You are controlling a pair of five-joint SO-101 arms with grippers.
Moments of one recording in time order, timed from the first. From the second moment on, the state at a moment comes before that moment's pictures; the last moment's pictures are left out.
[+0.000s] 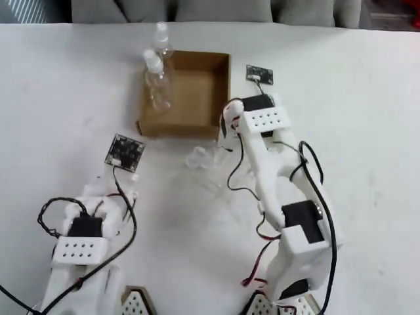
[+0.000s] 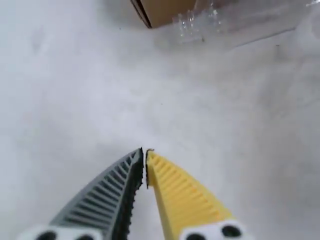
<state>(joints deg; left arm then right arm) -5.8 -58.7 83.3 37.6 -17.3 -17.1 15.1 1.3 71.9 -22.7</state>
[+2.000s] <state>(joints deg) -5.8 -58.7 83.3 37.6 -17.3 -14.3 9.0 3.3 78.9 -21.5</state>
